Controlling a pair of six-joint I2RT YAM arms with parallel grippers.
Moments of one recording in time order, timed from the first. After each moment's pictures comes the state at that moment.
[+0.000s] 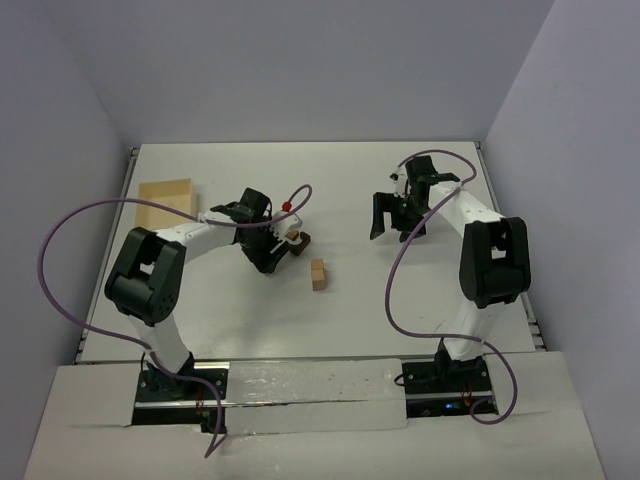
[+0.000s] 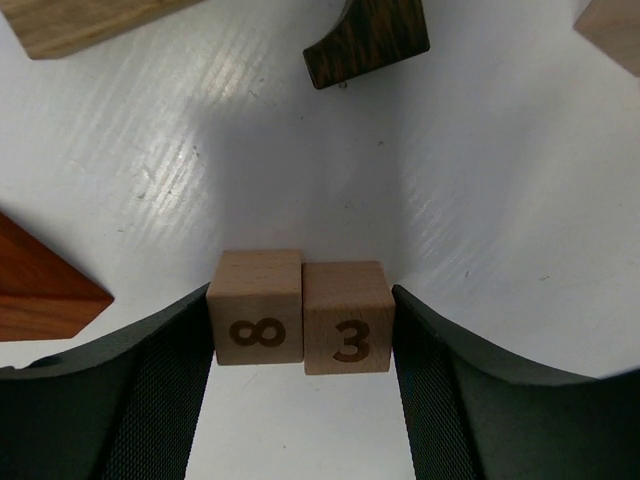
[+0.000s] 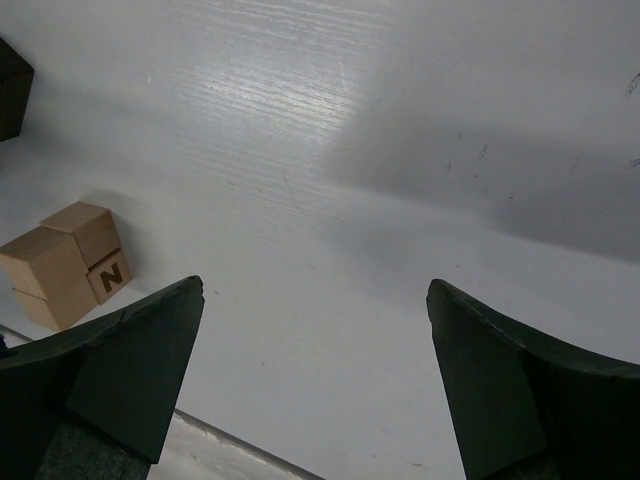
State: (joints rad) left arm -0.48 1.78 1.11 -0.51 0.22 0.45; right arm 0.12 1.80 1.30 -0.75 -0.33 0.12
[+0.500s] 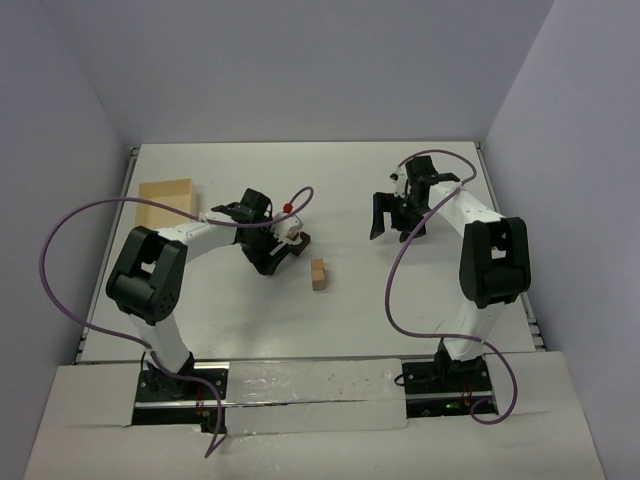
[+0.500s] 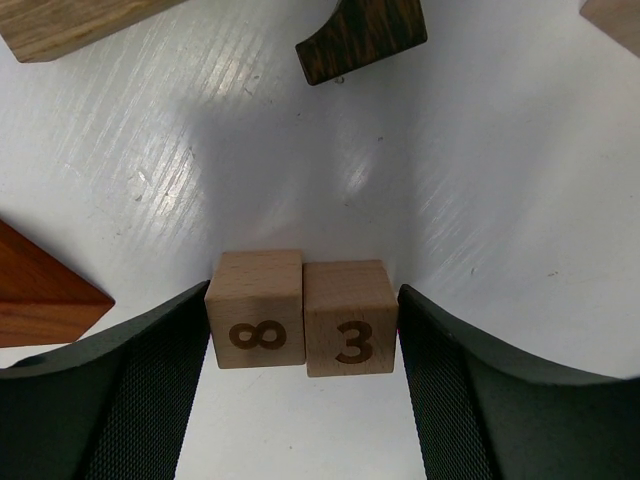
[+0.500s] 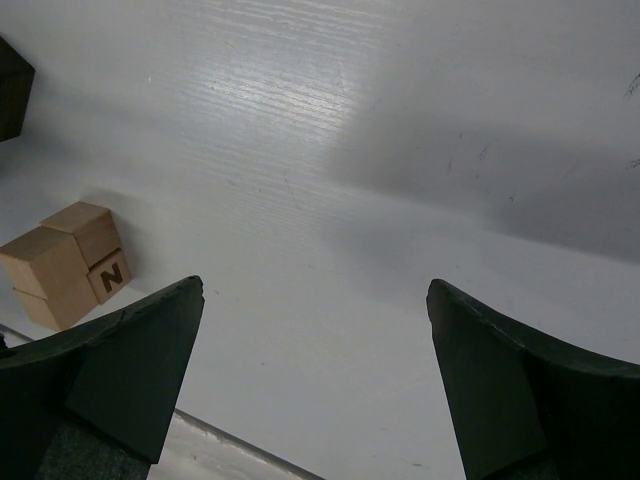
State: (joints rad) left arm -0.48 1.80 1.11 -0.52 0.21 0.47; right arm 0.12 1.80 1.30 -0.75 -0.33 0.12
